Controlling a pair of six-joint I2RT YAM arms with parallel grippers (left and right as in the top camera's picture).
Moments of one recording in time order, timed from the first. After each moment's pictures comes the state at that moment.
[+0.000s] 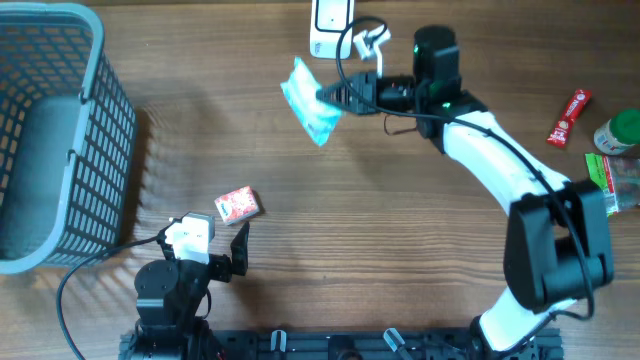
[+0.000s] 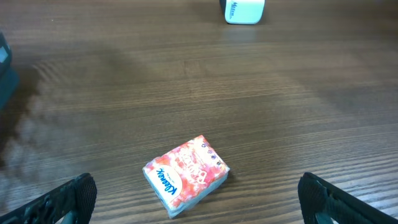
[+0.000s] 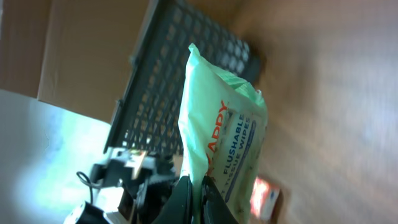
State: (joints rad) left arm -0.02 0.03 0.15 -0.55 0.20 0.00; right arm 0.29 1.84 1.26 0.17 -1.14 0.67
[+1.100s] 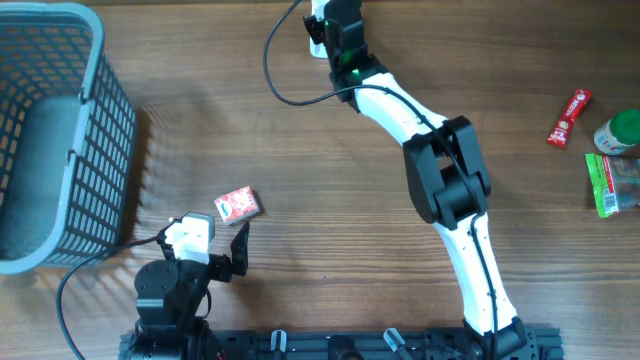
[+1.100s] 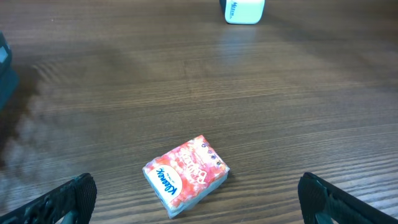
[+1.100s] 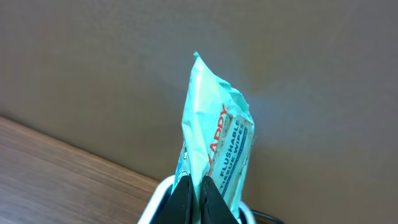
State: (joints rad) left arm -0.02 0.03 0.15 -0.55 0.20 0.00; right arm 0.46 2.52 1.99 0.36 0.28 -0.27
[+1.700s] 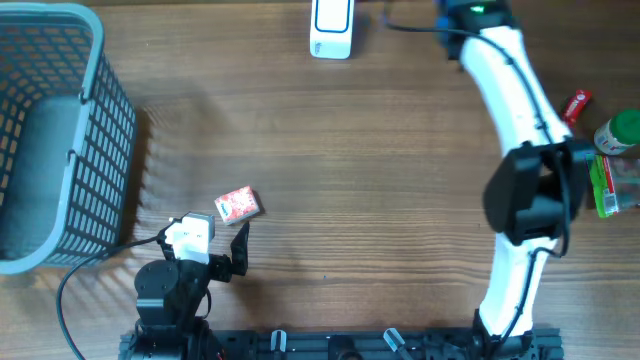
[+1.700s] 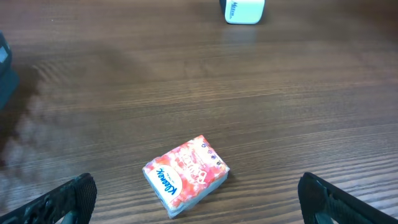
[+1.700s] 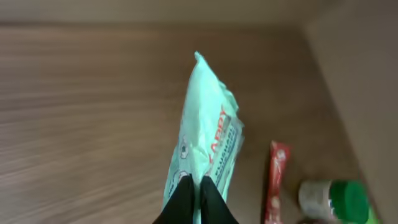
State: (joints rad) left arm -0.02 0.03 0.15 -0.55 0.20 0.00; right arm 0.14 2.20 2.04 -0.85 0.67 0.15
